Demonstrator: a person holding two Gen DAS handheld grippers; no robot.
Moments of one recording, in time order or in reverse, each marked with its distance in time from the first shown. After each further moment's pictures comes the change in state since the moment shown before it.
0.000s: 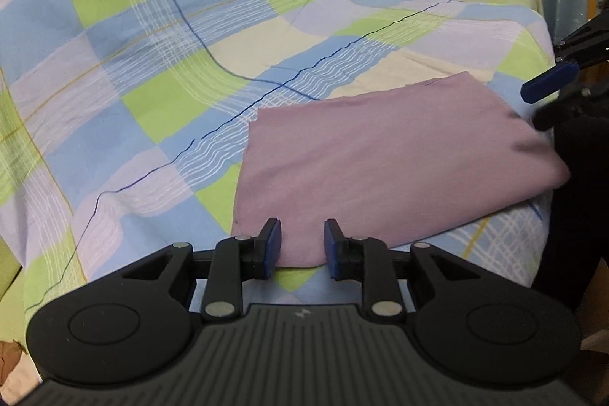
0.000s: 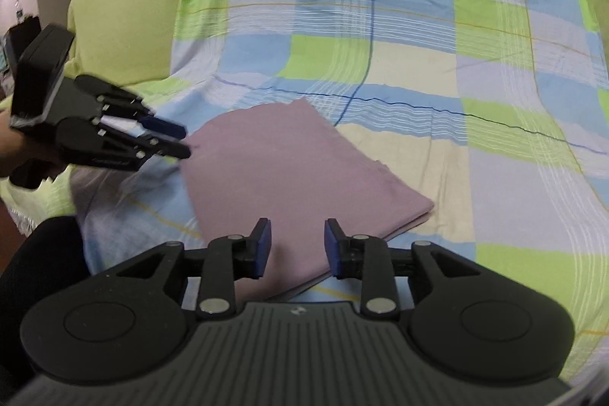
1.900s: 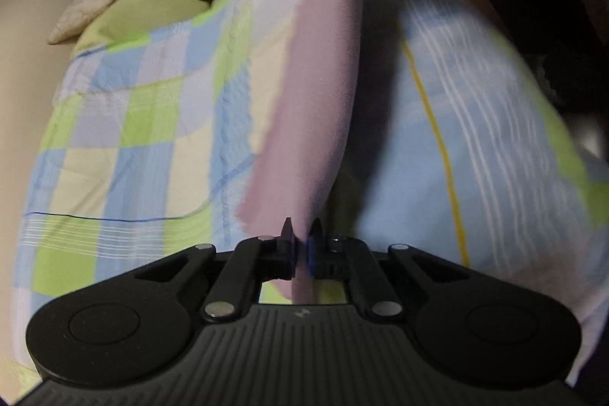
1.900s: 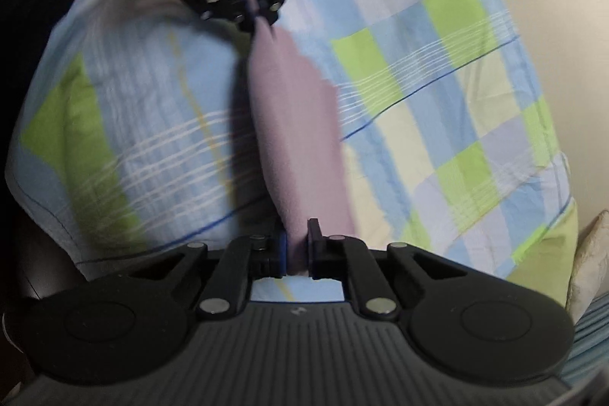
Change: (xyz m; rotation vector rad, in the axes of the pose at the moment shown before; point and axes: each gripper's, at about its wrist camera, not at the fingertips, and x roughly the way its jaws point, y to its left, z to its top) left arm 0.001 -0.055 -0.002 1.008 -0.124 0.087; right arm 0.012 0.122 -0.014 -0.856 0.166 -0.399
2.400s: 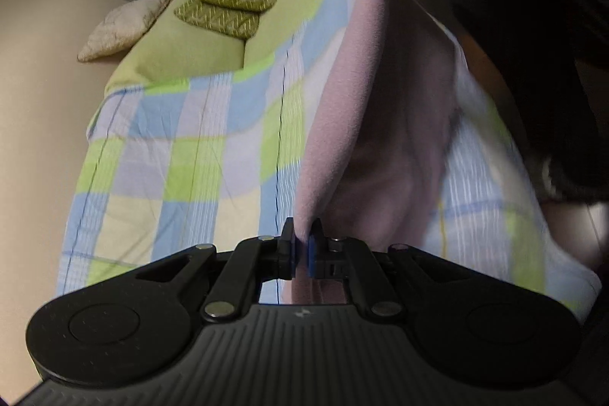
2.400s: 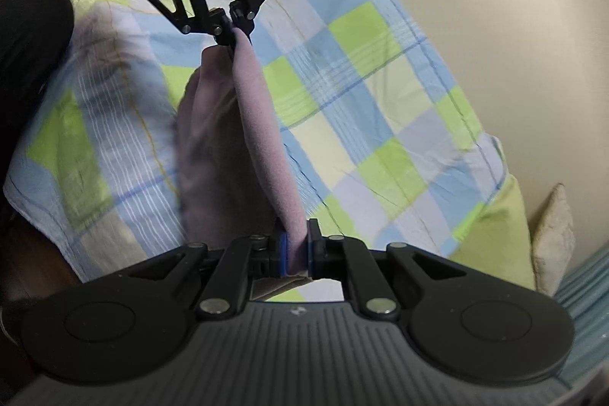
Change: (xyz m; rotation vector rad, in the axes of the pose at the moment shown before) left arm -0.061 0.043 0.135 -0.048 -0.065 0.008; right arm -0.112 -0.072 -0.074 0.097 -0.091 -0.114
